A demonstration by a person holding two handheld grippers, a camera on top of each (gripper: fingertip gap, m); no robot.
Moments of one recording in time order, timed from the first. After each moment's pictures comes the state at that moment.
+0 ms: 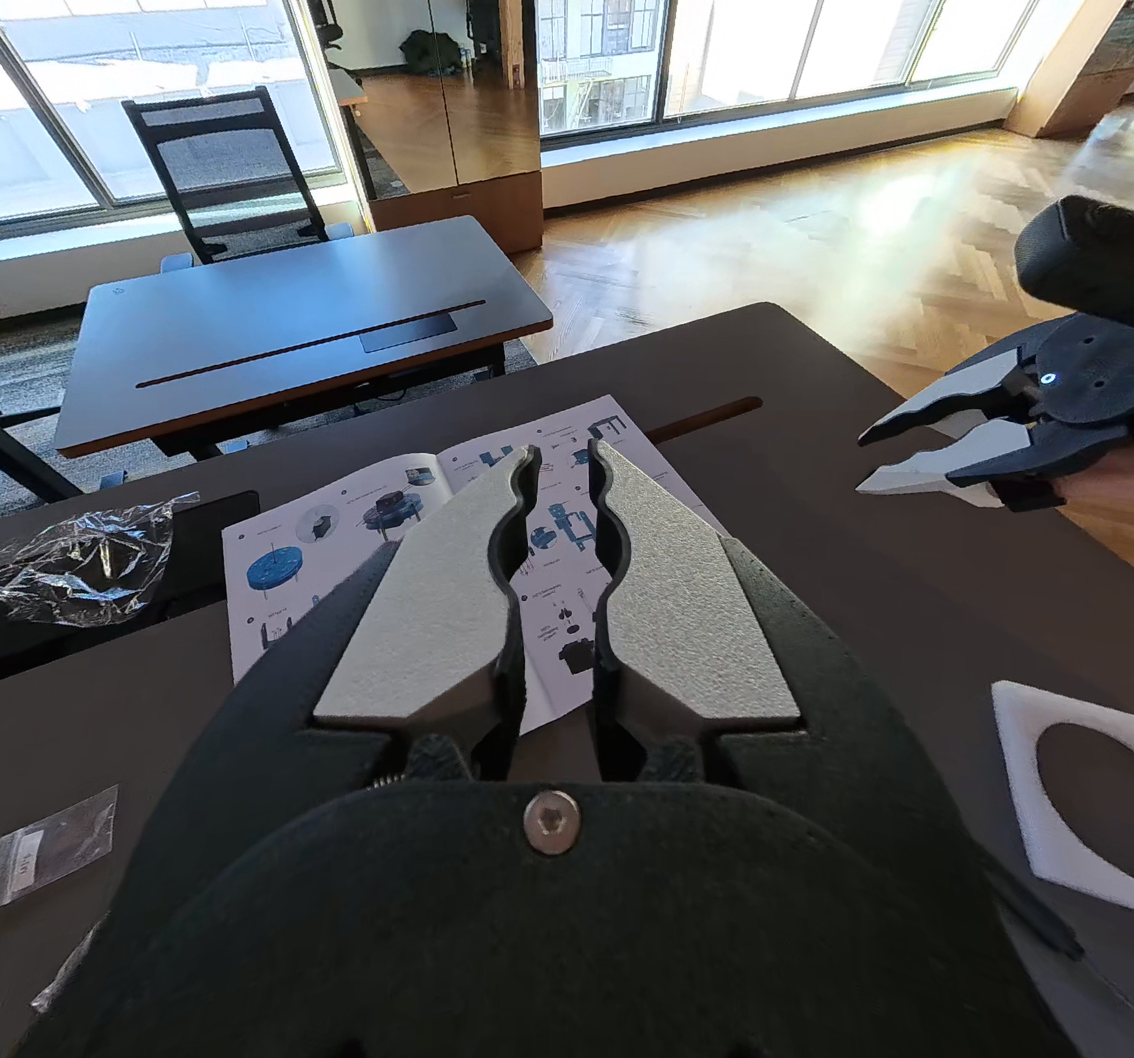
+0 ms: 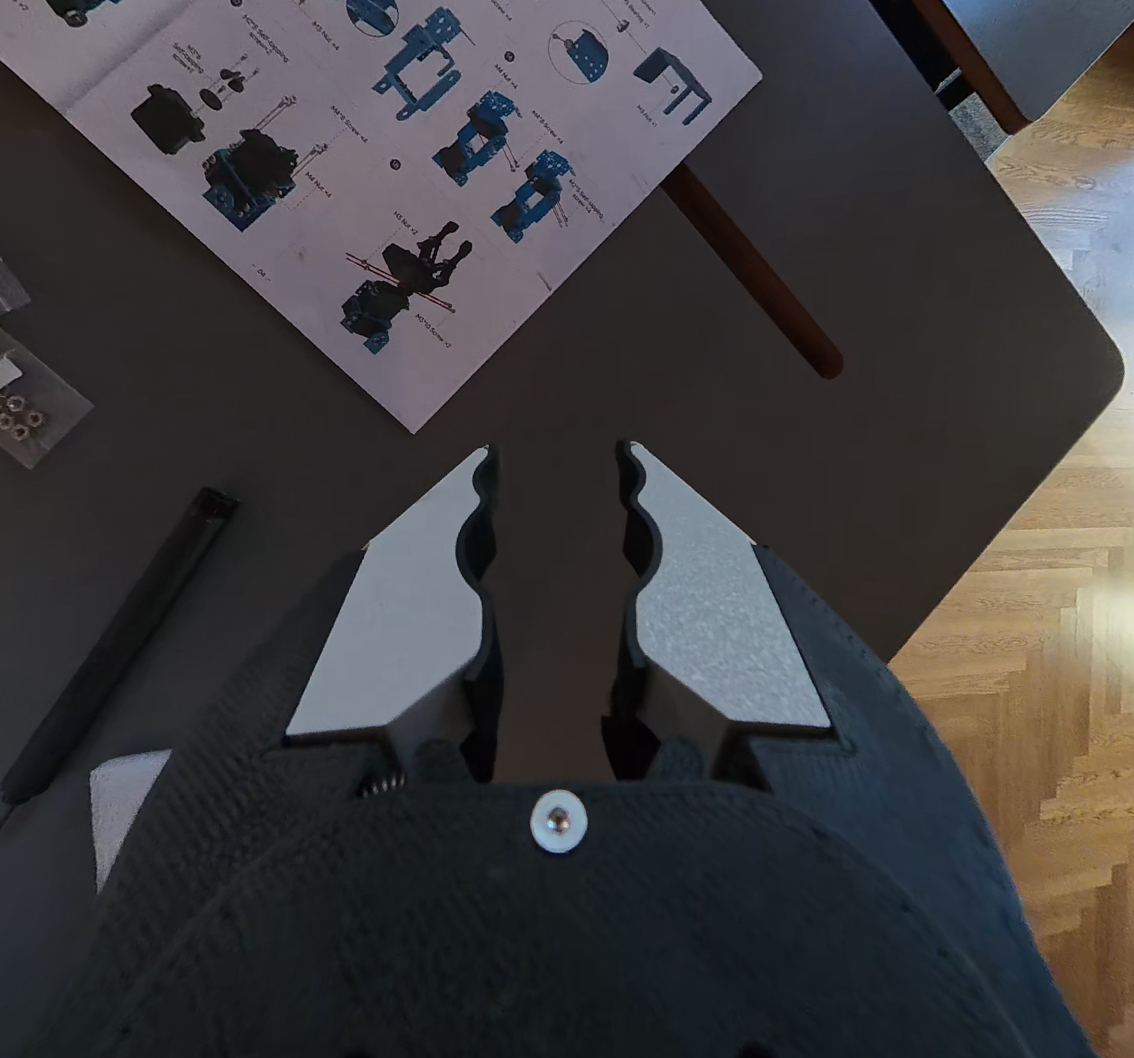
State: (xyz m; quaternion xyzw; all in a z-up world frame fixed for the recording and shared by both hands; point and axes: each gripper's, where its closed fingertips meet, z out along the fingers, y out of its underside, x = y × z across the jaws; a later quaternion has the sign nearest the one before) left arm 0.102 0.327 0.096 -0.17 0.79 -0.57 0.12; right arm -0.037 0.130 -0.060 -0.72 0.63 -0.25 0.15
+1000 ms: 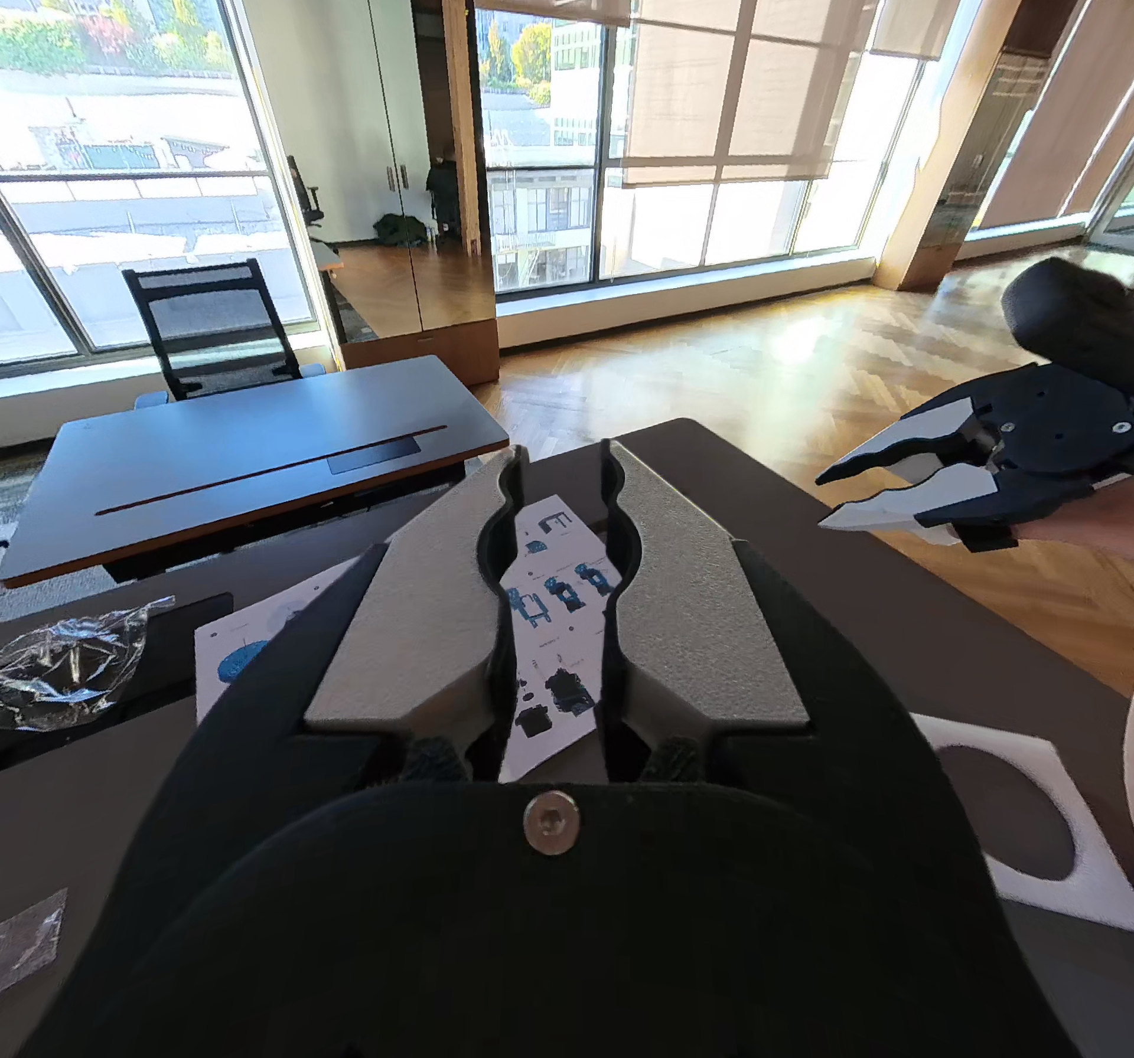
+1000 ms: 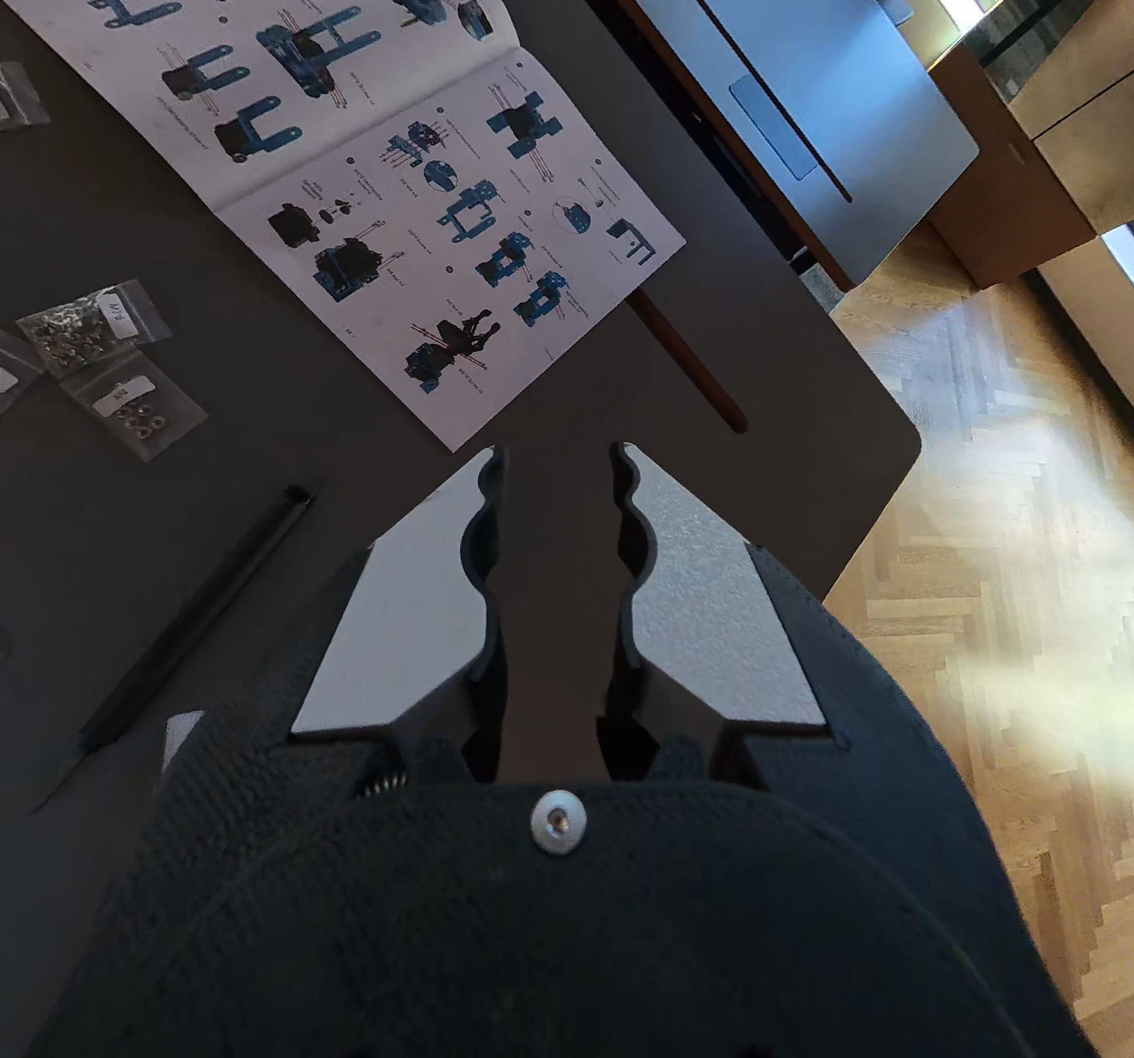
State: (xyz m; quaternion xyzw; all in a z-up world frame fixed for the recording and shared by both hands) left arm 0.058 0.364 0.160 -0.13 0.72 -0.67 0.10; right arm -0.067 0.171 0.020 -0.72 0.58 -0.36 0.16
